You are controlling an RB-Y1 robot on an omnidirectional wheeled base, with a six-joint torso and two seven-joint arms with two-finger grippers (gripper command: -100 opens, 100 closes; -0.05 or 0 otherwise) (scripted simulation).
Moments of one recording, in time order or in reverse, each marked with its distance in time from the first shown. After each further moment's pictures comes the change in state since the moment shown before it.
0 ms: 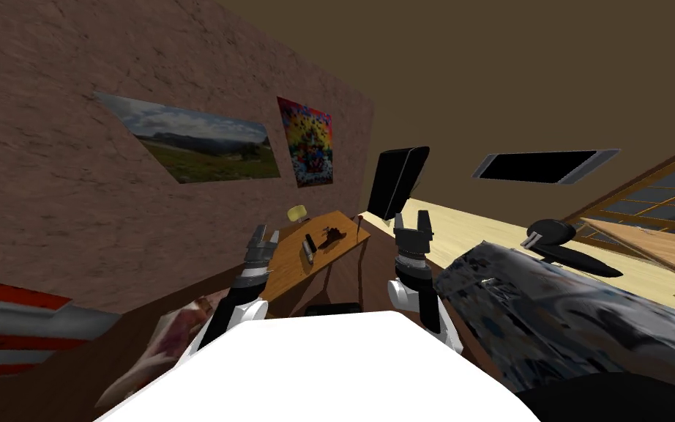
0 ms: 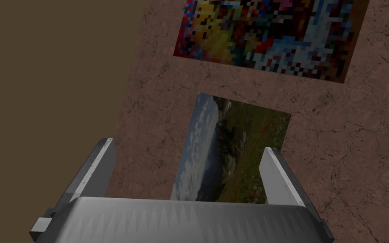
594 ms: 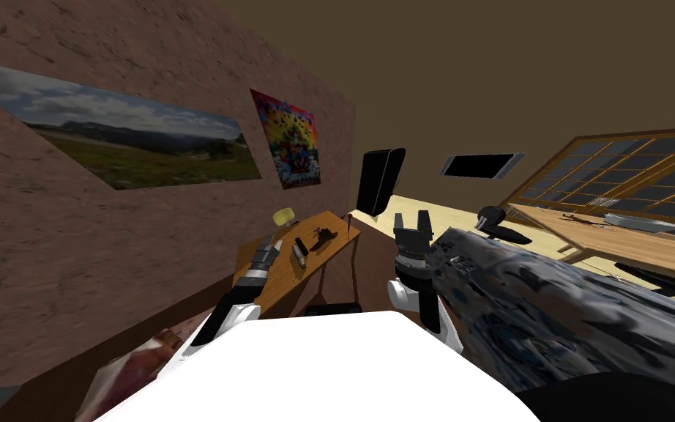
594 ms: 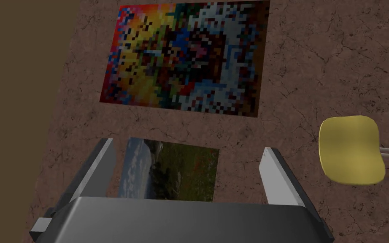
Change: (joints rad) left arm 0.000 0.139 -0.003 0.095 0.145 0.154 -0.054; right arm 0.000 0.000 0.000 0.000 0.000 0.000 0.000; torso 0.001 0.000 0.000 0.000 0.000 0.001
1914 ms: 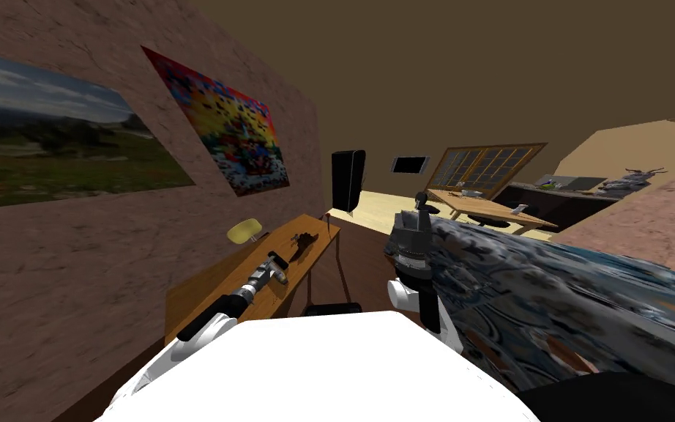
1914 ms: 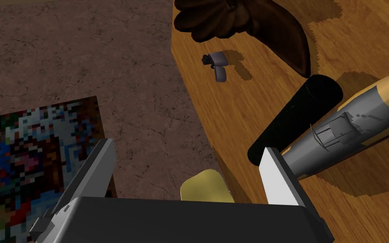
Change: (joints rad) left arm 0.025 0.251 -0.005 0.239 0.354 0.356 -0.123; right arm 0.000 0.000 0.000 0.000 0.000 0.000 0.000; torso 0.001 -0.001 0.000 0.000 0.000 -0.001
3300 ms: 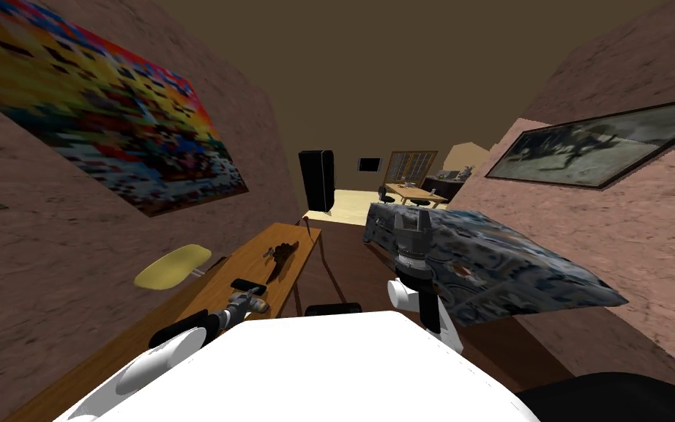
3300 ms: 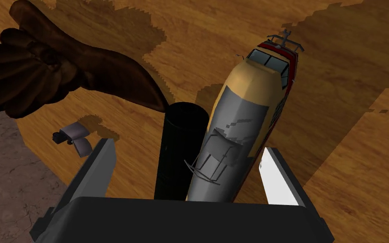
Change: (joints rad) left arm 0.012 0.191 -0.002 0.249 0.366 0.378 -0.134; right arm 0.000 0.000 0.000 0.000 0.000 0.000 0.000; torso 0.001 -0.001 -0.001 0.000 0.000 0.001
